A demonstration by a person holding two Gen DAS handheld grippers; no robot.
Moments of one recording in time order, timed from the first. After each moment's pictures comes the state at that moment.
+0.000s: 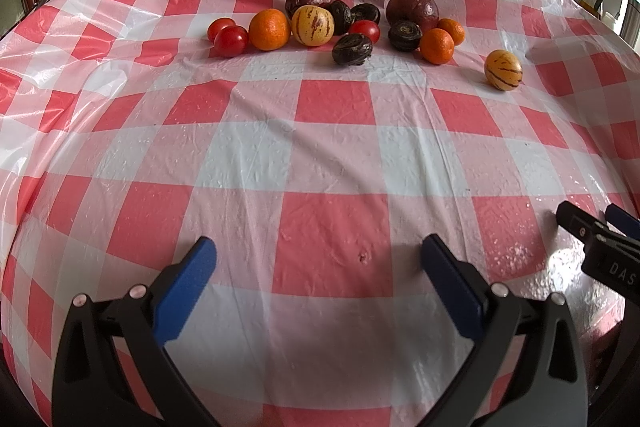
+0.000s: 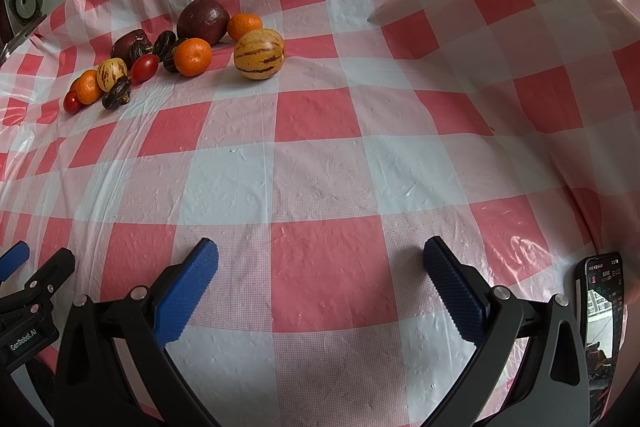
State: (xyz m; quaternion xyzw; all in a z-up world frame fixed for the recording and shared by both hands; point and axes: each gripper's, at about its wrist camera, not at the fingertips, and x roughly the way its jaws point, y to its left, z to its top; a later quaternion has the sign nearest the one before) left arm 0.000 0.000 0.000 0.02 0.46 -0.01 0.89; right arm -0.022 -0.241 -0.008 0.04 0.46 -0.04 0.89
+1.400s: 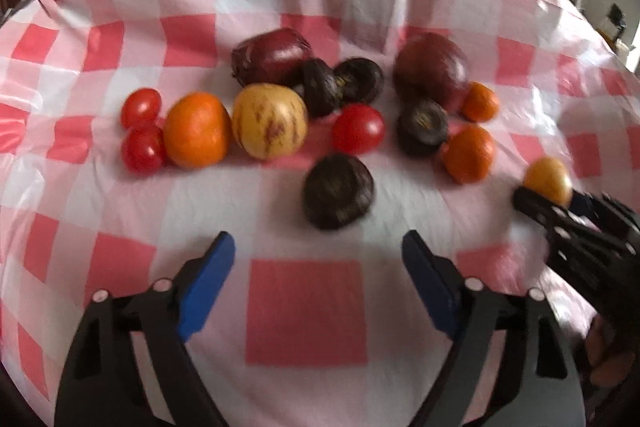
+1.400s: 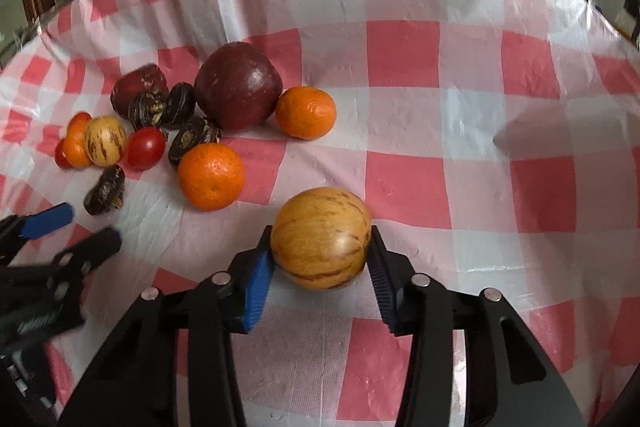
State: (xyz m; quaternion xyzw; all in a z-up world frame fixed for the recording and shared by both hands) left arm 0.160 -0.016 0.004 0.00 0.46 -0.04 0.89; right arm 0.140 -0.202 -0.001 0.00 0.44 0.06 0.90
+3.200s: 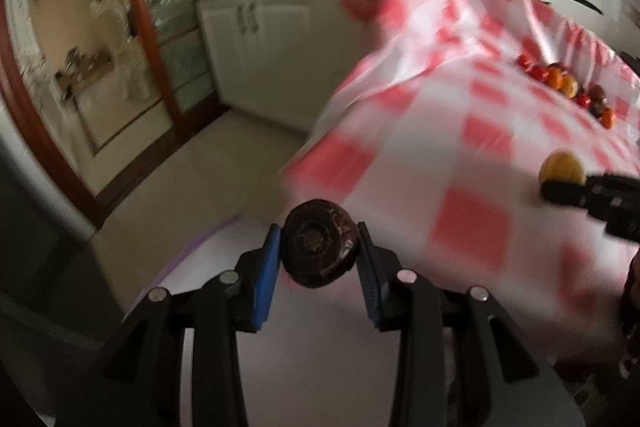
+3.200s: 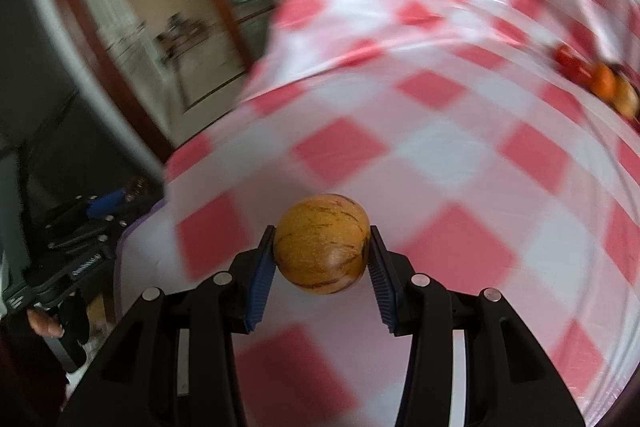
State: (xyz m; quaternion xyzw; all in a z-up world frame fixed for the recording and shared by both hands) left arm -0.288 0.308 0.010 -0.09 0.40 0.25 0.88; right arm -0.170 0.126 0.015 -0.11 0.42 0.47 0.77
